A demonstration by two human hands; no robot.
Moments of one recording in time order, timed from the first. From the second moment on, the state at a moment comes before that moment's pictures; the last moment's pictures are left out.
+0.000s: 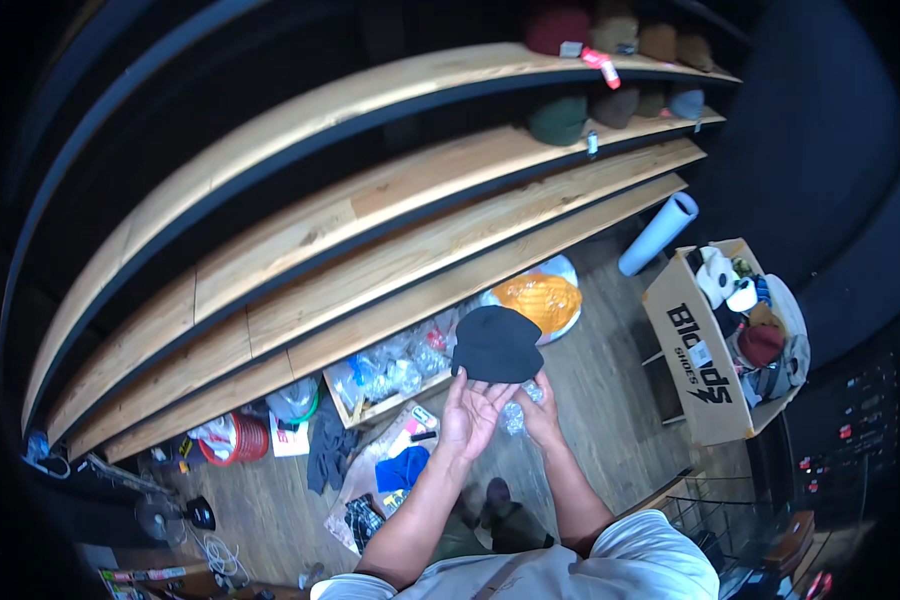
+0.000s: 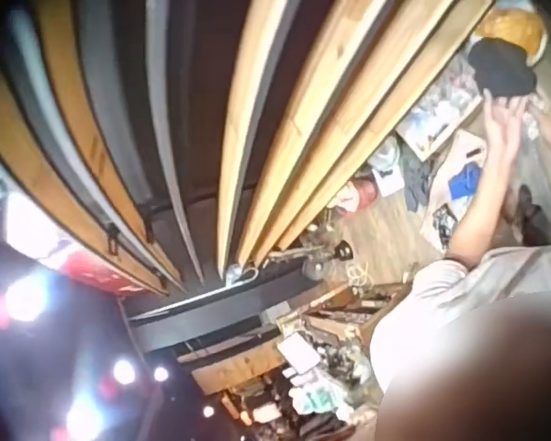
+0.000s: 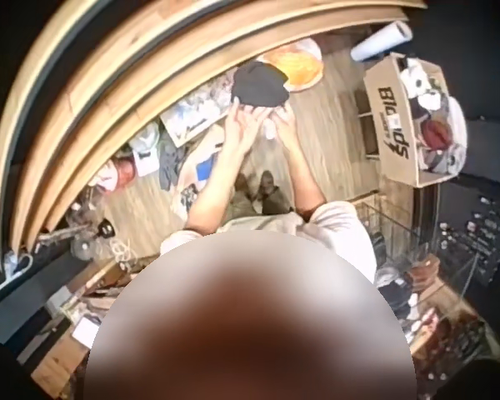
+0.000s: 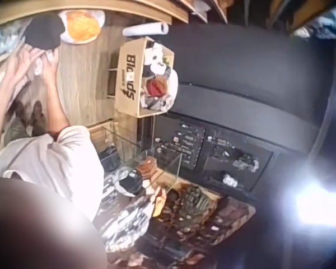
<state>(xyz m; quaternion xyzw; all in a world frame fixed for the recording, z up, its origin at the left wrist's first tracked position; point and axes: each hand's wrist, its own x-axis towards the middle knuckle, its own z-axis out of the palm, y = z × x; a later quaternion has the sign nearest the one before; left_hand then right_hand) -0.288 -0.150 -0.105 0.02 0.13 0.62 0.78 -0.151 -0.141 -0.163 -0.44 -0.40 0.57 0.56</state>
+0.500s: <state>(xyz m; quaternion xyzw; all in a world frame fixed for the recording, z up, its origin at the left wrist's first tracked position) -0.291 -0.232 0.026 0.38 0.15 0.36 0.84 -0.131 -0.191 -0.059 -0.32 -0.31 0.43 0.78</state>
